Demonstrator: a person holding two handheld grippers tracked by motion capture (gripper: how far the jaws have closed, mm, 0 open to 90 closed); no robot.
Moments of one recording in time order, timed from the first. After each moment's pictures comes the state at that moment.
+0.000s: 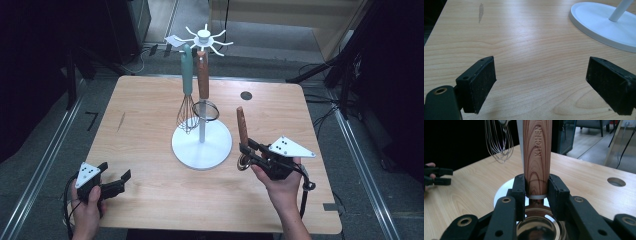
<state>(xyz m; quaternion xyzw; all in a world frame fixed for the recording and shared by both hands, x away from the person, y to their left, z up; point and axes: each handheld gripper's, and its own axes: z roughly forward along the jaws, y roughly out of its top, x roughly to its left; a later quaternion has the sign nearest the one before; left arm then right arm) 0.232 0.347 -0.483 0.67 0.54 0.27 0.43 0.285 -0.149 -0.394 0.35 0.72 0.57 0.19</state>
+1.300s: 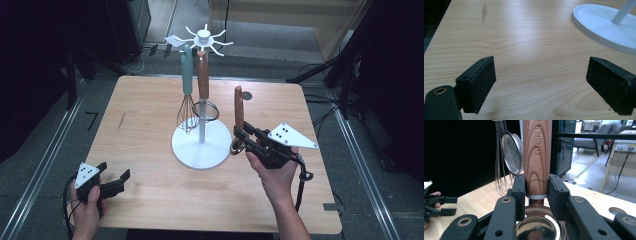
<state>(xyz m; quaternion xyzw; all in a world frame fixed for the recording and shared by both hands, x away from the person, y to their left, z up) 0.231 0.348 -0.483 0.67 0.55 0.28 0.43 0.290 -0.130 -0.351 0.34 0.68 0.62 0.22</state>
